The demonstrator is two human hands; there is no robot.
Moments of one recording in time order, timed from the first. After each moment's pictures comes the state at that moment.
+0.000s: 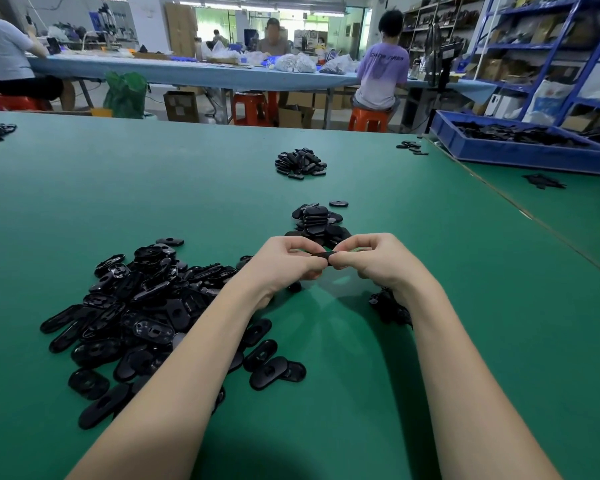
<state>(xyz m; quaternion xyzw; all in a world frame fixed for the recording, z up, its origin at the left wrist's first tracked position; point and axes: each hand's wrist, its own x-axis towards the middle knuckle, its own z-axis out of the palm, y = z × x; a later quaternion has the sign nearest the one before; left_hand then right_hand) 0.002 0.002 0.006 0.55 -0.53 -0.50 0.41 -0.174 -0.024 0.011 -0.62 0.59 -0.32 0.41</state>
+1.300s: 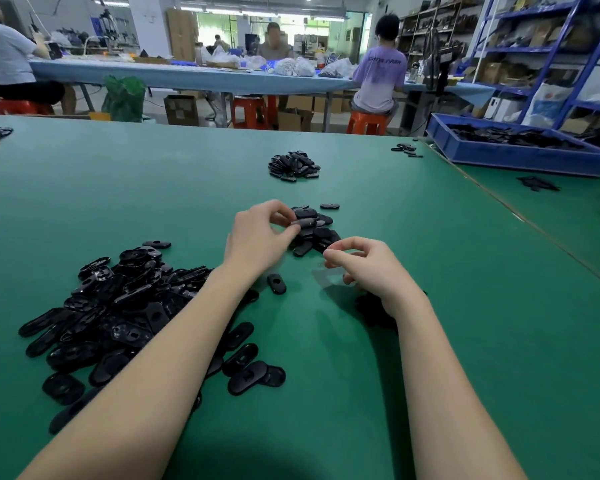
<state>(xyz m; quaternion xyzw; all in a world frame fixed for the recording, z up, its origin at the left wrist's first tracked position) 0.010 -0.040 0.007 0.63 -0.63 -0.12 0.43 -0.183 -0.021 0.003 -0.59 0.58 -0.36 0.43</state>
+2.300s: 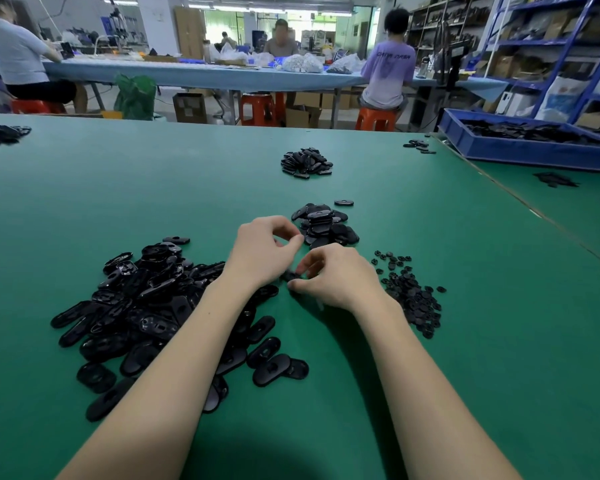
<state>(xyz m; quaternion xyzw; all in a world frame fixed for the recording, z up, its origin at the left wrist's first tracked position) 0.028 -0.009 0.004 0.64 -0.64 -0.16 0.40 -0.122 -0.012 -0.005 -0.76 0.60 -0.17 0.20</state>
